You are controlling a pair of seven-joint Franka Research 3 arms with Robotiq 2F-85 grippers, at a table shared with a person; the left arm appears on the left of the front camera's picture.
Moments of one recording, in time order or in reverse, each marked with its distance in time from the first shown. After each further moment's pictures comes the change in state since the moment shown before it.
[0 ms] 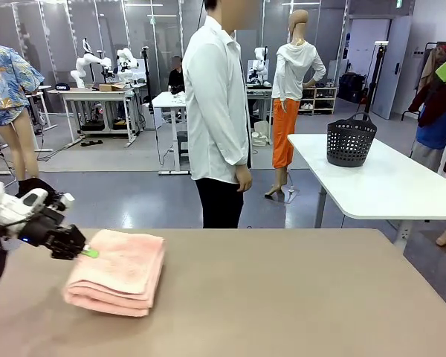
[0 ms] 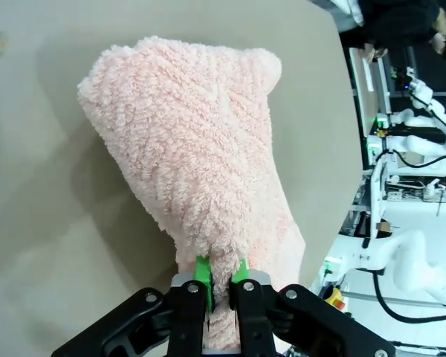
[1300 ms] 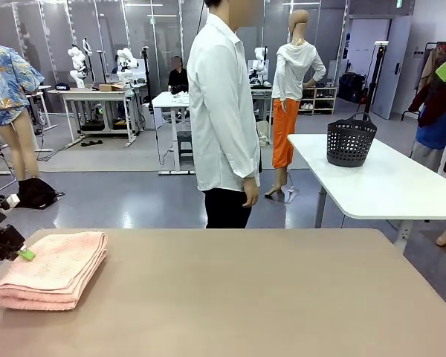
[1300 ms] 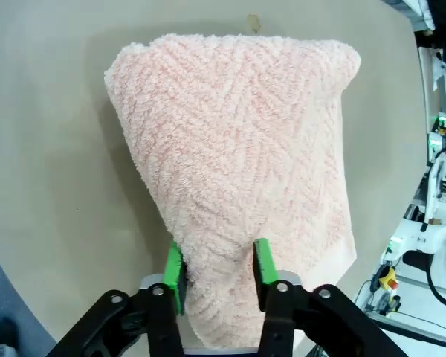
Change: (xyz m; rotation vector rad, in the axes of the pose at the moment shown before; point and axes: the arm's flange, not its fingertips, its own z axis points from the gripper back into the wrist) left arm 0.008 0.105 0.124 0.214 0.069 0.005; right arm 0.000 0.000 0.000 0.000 0.000 0.000
